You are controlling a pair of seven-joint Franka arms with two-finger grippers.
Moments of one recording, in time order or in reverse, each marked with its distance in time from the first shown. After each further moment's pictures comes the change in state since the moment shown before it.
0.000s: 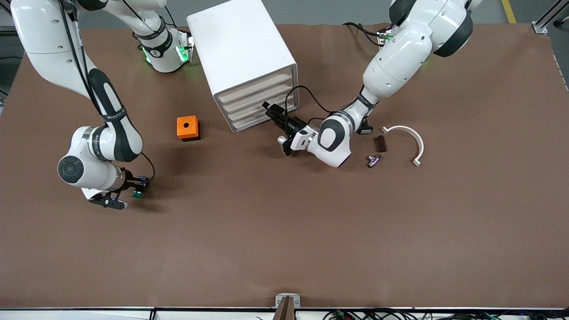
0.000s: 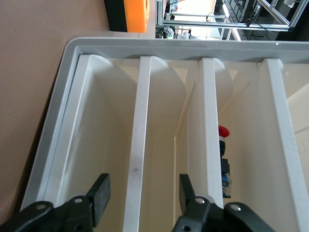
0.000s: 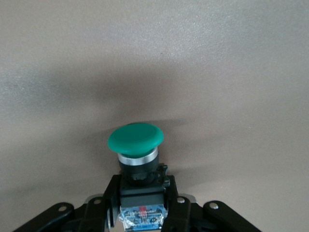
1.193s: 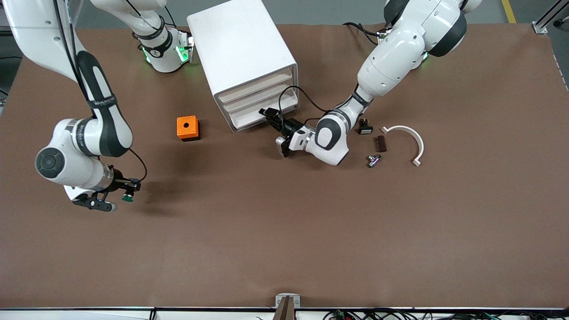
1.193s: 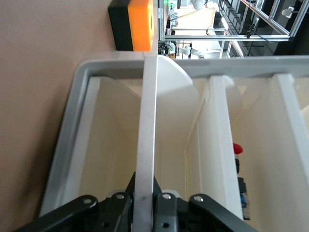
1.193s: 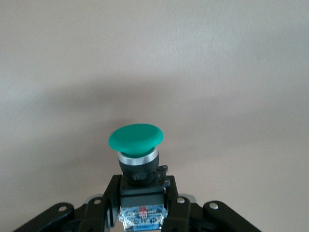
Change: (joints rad) left arm -0.036 0.012 0.046 0.023 -0.067 0.032 0.046; right arm 0.021 -0.132 0.006 0.084 0.000 -0.209 0.000
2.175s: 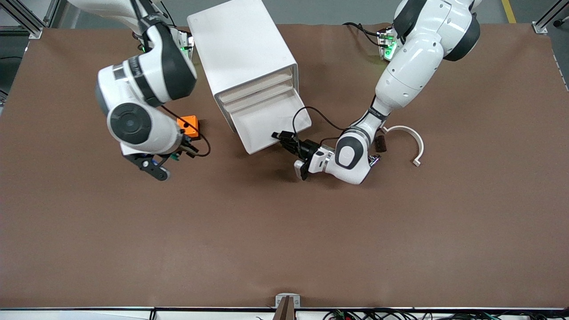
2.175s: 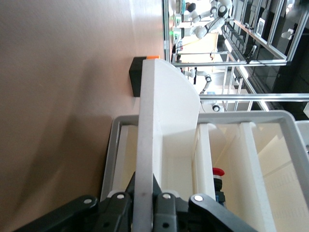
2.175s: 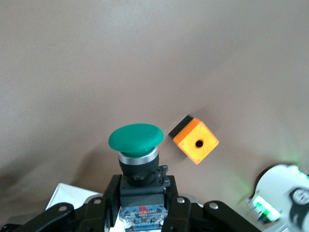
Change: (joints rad) left arm 0.106 0.023 0.045 0.086 0.042 -0.027 -0.023; right arm 0.444 -0.062 0.012 0.370 0.005 -0.609 0.904
